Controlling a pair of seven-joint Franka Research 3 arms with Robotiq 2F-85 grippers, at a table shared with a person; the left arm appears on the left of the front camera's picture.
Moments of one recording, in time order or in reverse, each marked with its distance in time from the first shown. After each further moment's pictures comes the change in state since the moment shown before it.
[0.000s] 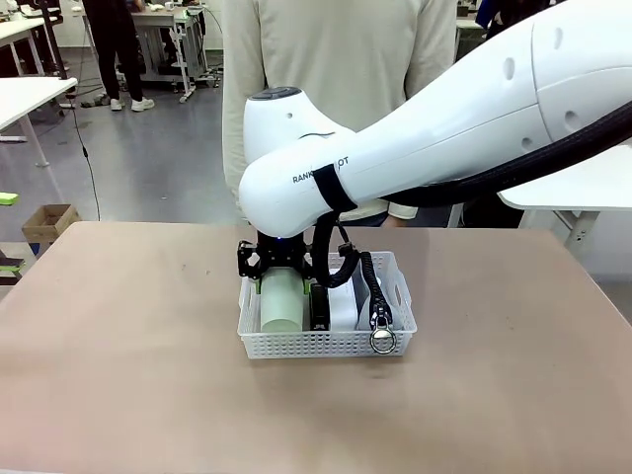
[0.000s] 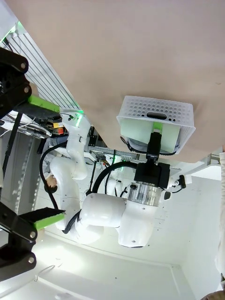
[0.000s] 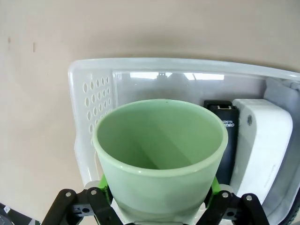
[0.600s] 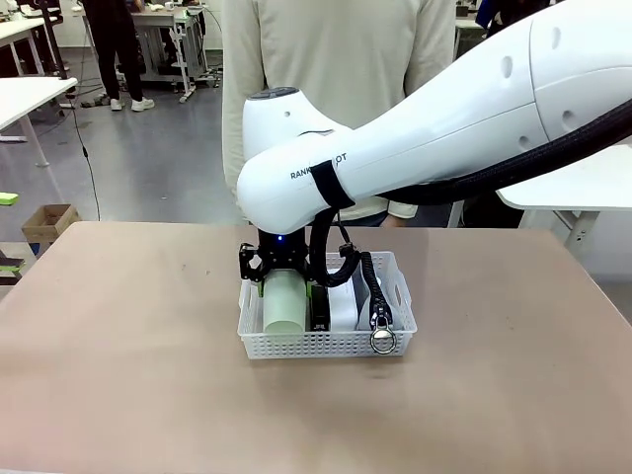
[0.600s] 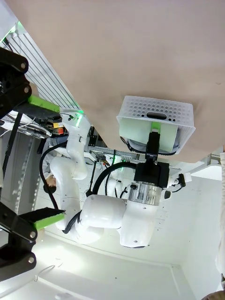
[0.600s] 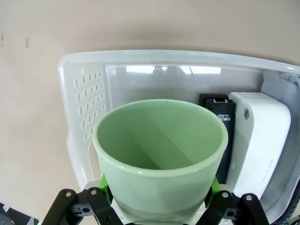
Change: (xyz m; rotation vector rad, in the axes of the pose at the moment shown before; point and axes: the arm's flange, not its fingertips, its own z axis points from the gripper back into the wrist) left arm 0.000 0.000 0.000 0.000 0.000 0.000; right arm 0.000 -0.003 0.000 -0.024 0.030 -0.005
